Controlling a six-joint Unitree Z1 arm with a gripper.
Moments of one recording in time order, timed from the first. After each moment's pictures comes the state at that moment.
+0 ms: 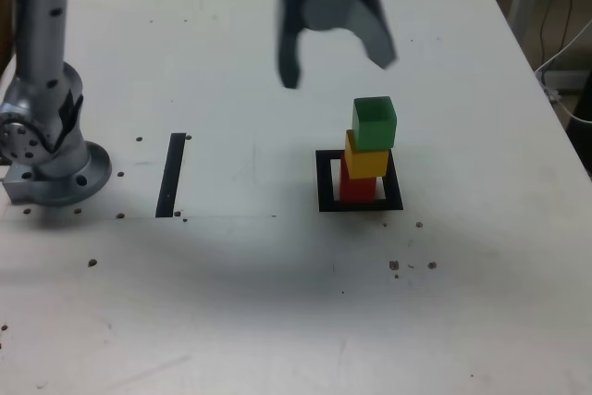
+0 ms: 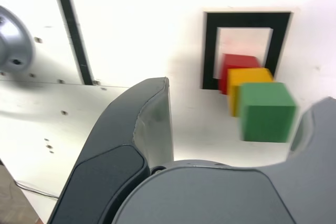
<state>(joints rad) -0.05 1.88 -1.76 1.60 0.04 -0.10</state>
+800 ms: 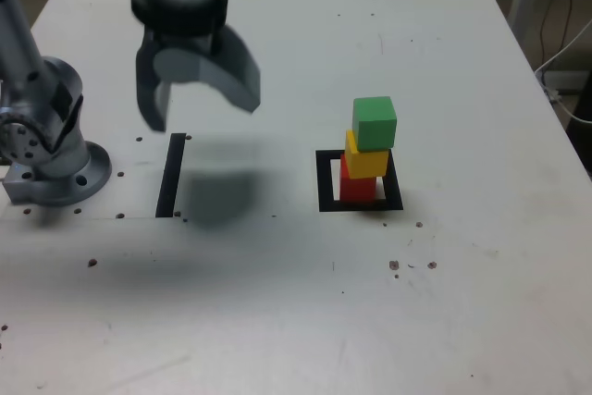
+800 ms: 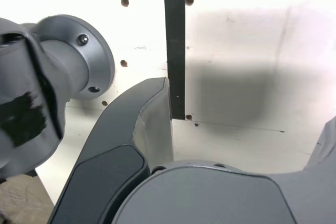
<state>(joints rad) -0.05 1.54 -1.01 1.24 0.03 -0.11</state>
